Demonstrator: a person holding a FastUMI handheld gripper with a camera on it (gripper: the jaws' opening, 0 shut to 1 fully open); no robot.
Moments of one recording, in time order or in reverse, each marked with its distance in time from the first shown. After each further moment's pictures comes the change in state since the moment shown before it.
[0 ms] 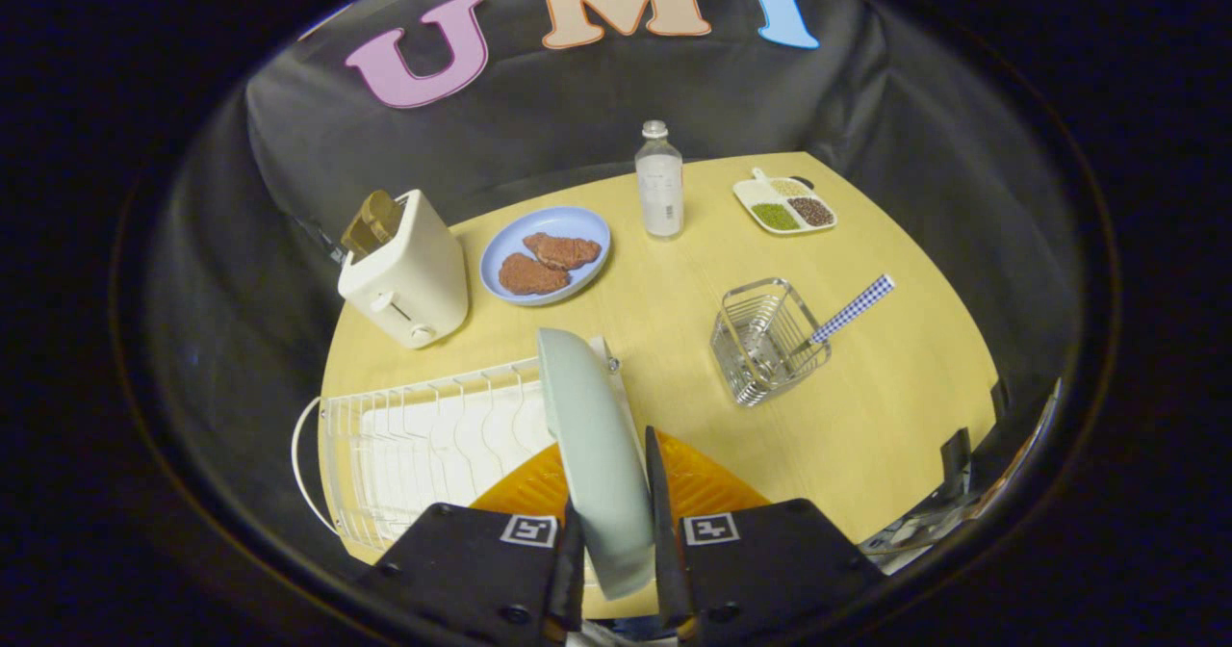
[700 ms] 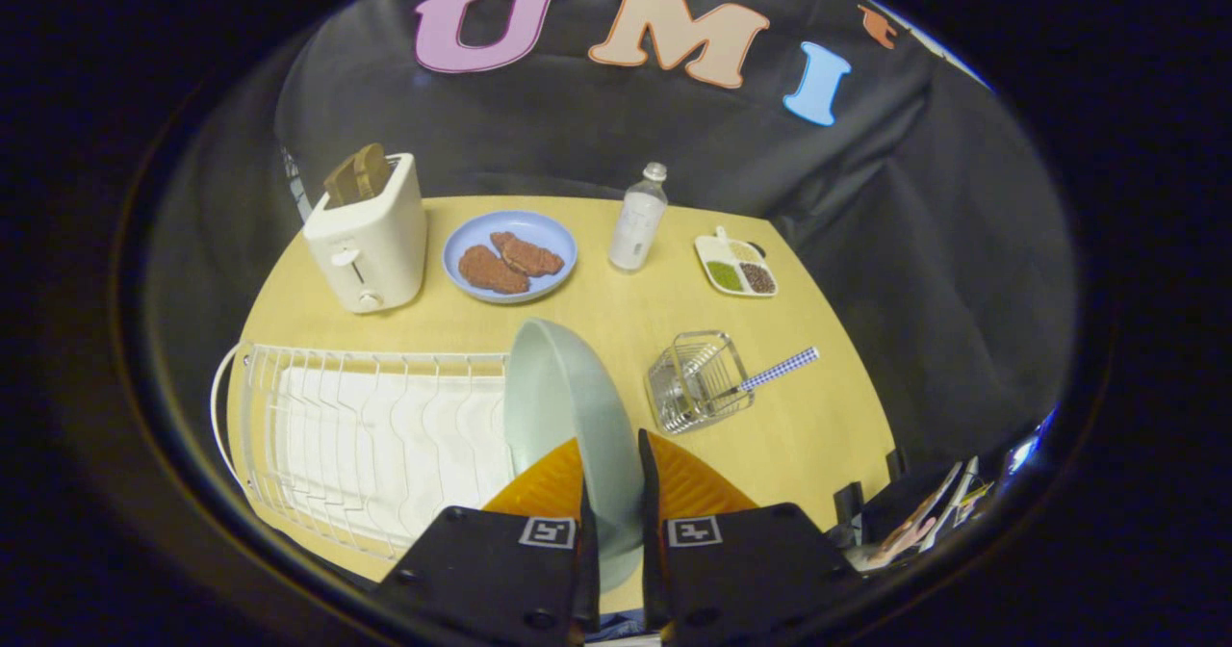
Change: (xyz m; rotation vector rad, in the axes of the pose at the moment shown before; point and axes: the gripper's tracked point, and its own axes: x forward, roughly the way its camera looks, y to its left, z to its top) arm -0.024 0.000 0.017 -0.246 -0.105 -0.260
